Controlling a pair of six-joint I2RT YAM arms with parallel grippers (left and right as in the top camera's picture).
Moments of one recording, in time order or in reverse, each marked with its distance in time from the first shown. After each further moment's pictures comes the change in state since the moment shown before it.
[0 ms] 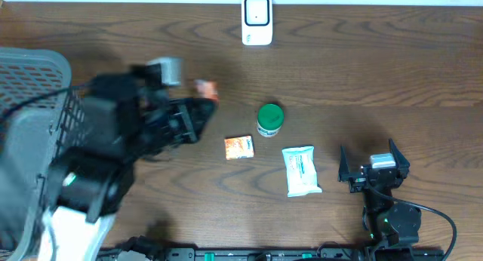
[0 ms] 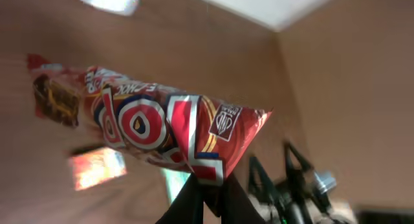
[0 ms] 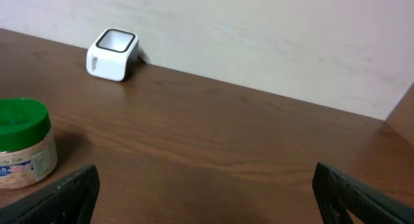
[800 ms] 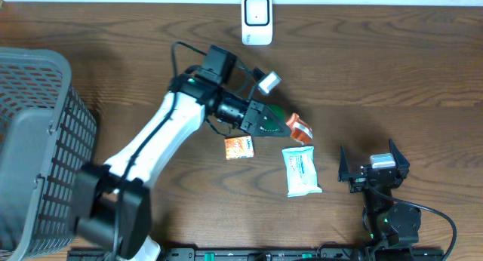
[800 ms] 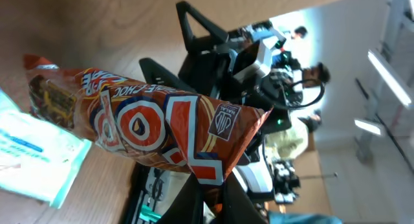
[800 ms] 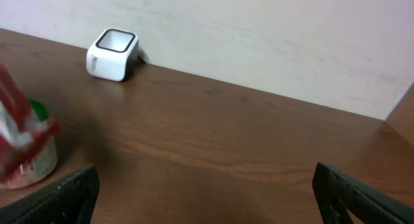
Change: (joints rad) left arm -0.167 0.720 -0.004 0.124 0.917 0.510; right arm 0.000 0.000 0.000 0.000 0.000 0.000
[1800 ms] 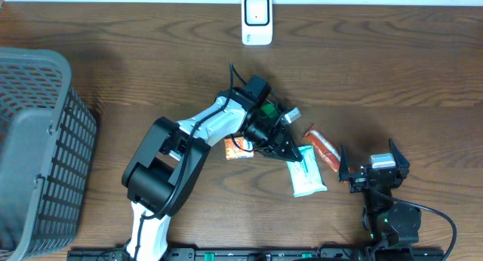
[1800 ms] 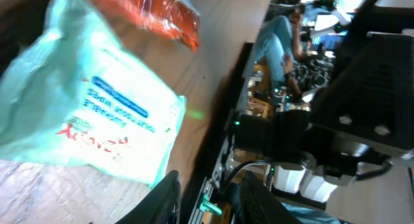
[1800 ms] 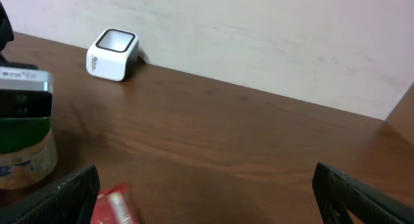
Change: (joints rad) left arm -0.138 0.319 -0.004 0.081 -0.210 -0.061; right arm 0.000 0.000 0.000 0.000 0.000 0.000
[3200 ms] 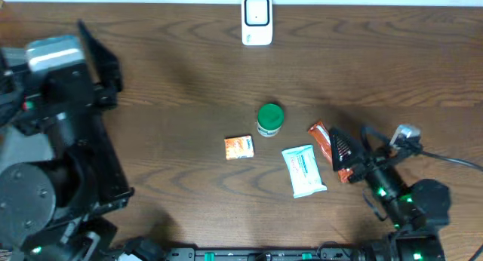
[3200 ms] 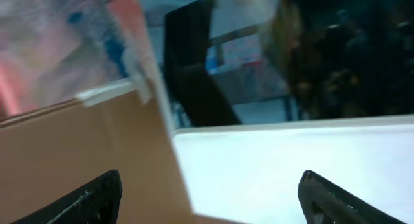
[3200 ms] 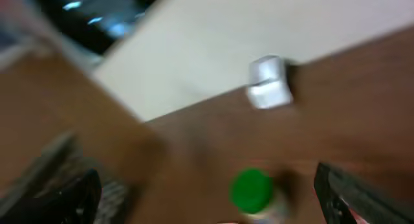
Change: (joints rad) left arm 0.011 -1.186 0.045 0.589 -2.125 0.668; right arm 0.000 0.378 0.381 -0.040 -0.377 0.818
